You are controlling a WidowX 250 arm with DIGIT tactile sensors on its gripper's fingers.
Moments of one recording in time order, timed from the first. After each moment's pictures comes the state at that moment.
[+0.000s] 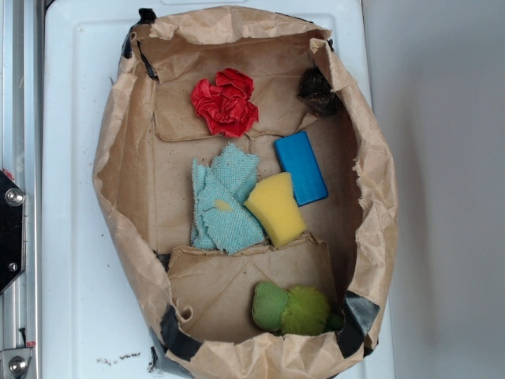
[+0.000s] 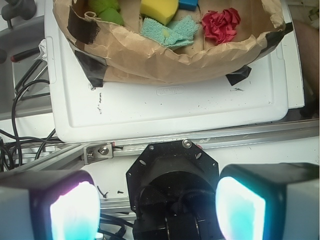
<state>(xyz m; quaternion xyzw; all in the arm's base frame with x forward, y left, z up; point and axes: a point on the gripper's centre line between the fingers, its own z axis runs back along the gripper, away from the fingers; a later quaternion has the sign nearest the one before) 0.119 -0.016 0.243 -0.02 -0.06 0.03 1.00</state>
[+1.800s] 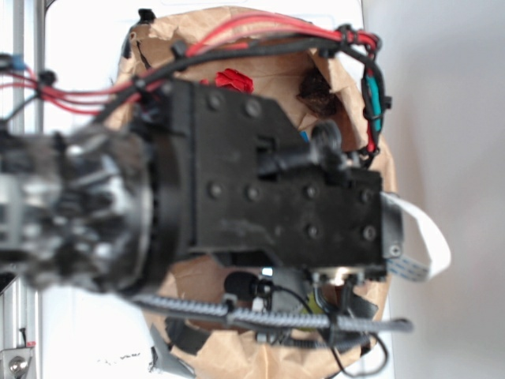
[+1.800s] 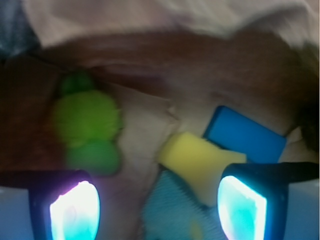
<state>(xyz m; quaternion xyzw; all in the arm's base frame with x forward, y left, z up) 0.313 -0.017 0.100 0.01 -0.10 -0.10 0.99</state>
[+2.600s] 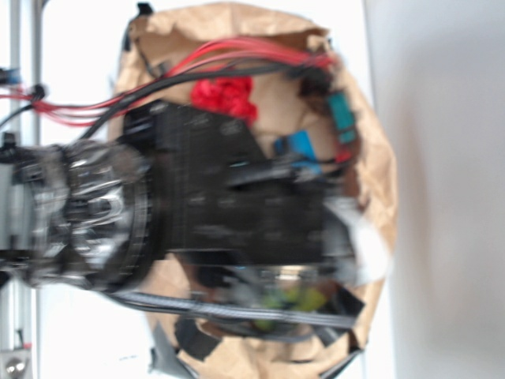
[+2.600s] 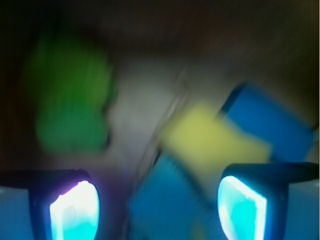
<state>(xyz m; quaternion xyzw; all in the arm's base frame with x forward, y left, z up) 0.289 -0.028 0.072 0.00 -0.10 -0.22 0.97</state>
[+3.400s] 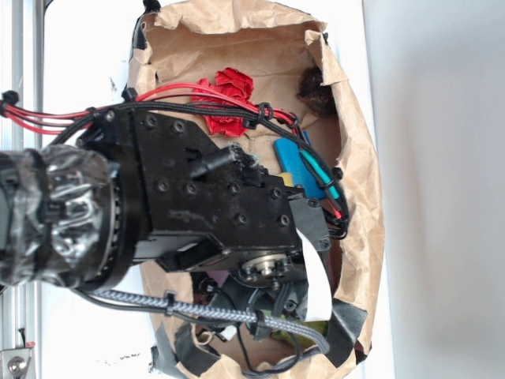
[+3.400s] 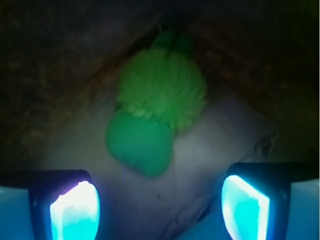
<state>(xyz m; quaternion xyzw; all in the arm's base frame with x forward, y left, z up) 0.299 -0.059 0.074 -0.06 -0.16 -0.37 0.91</state>
